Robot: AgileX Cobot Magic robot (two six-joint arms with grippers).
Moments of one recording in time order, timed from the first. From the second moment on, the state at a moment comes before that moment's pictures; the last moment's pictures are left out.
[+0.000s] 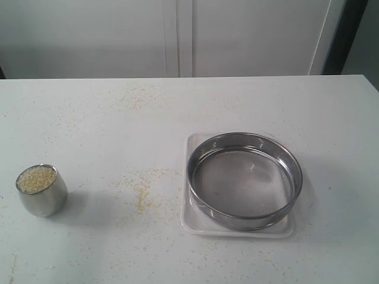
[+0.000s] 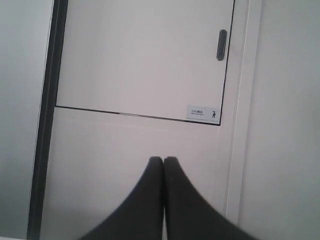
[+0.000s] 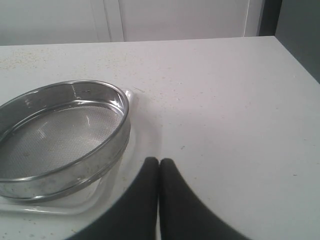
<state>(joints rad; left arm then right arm) -0.02 0.28 -0.25 -0.11 -0.36 -0.05 0.09 0.01 0.00 0.00 0.34 0.11</state>
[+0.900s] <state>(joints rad) -0.02 0.94 -0.48 0.50 -0.66 -0.42 0.09 0.01 0.00 0.00 0.34 0.11</state>
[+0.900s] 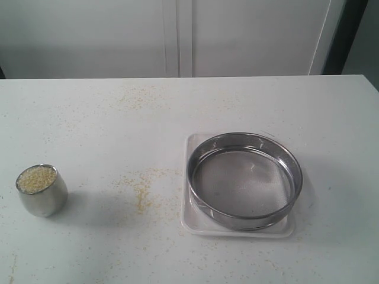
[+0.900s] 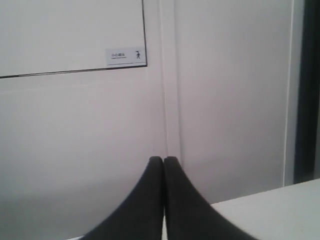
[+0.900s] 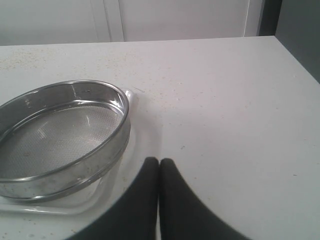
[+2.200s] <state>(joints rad) -0.02 1.48 -0.27 0.58 -1.02 -0.23 0.09 0.01 0.00 0.00 0.34 0.11</state>
